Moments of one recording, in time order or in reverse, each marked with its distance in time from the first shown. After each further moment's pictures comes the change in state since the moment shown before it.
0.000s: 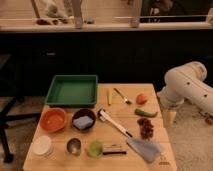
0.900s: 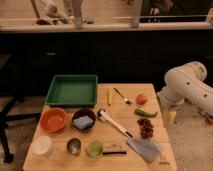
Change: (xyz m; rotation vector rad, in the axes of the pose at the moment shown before) arm 0.000 0.000 0.000 -0.001 -0.009 -0.013
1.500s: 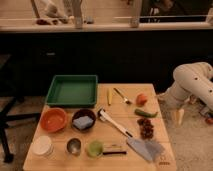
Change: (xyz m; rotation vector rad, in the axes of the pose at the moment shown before) arm 0.025 -0.001 0.025 -0.092 -0.115 -0.384
